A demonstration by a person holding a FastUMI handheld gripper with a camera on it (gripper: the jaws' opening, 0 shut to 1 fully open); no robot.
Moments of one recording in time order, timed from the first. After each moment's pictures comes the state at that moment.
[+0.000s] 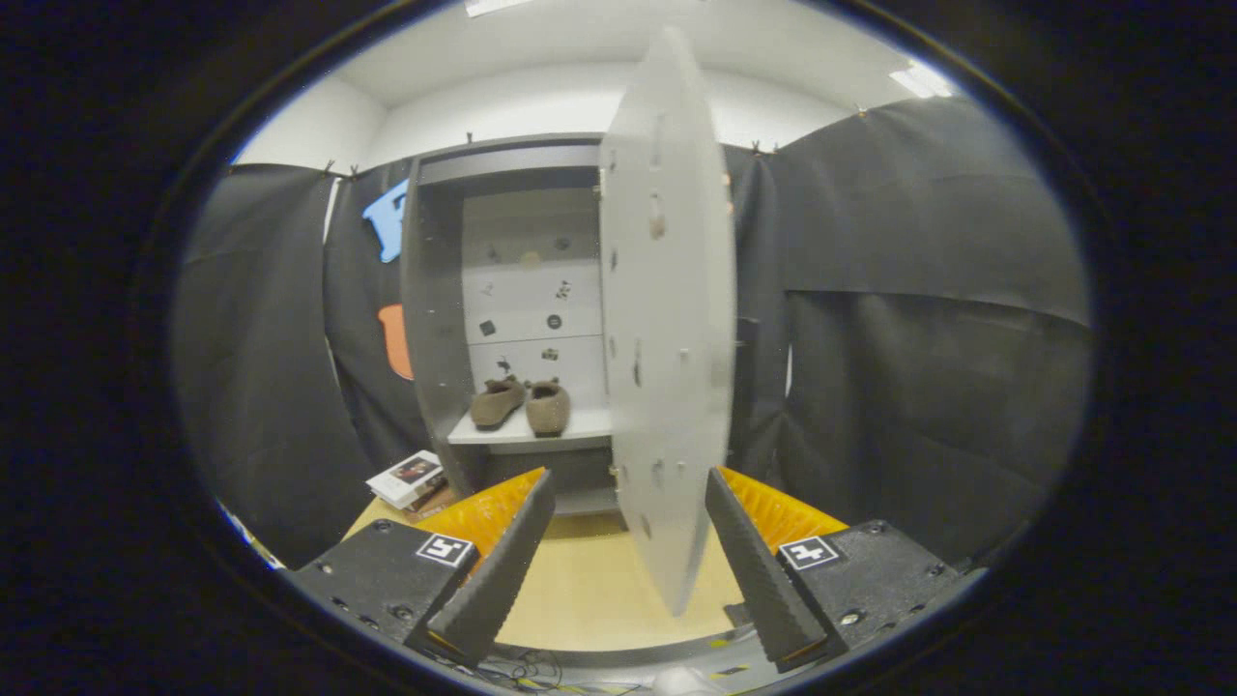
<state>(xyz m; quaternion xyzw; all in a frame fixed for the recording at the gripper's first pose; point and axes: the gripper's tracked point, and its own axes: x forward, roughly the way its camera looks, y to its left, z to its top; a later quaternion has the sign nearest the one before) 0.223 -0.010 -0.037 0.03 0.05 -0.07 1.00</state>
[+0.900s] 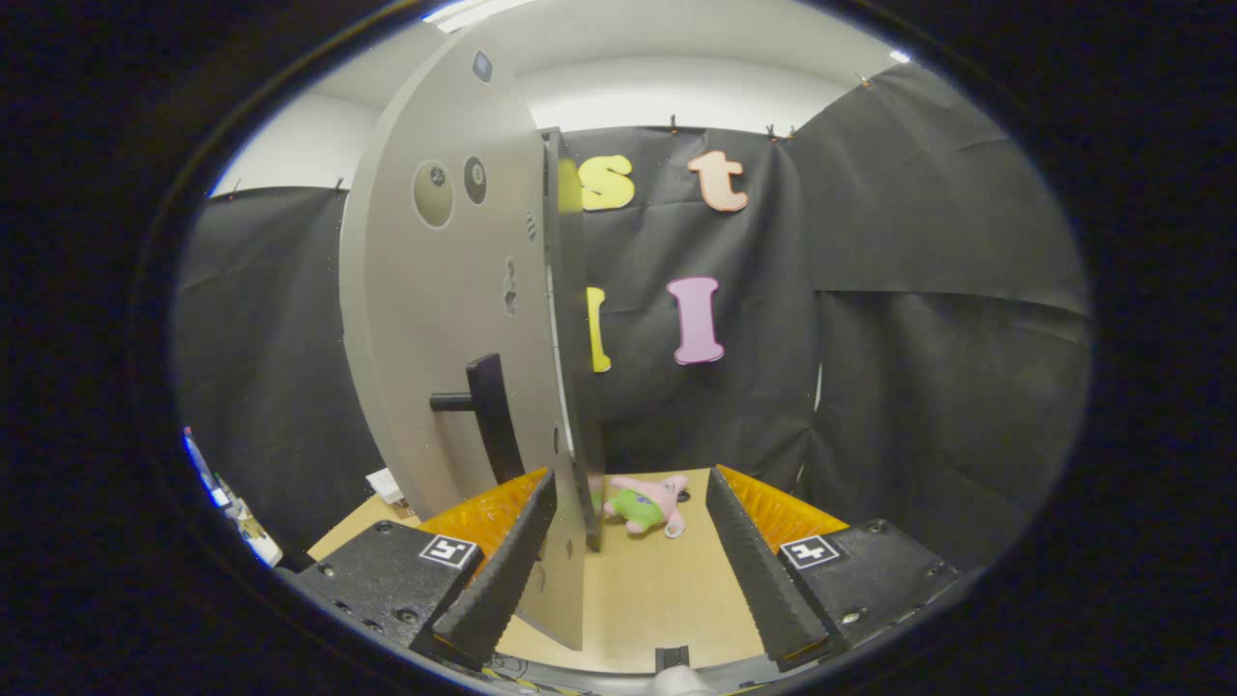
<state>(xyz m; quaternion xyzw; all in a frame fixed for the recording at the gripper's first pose) 0.313 -0.120 -0.019 0.02 0.05 0.05 1.00</state>
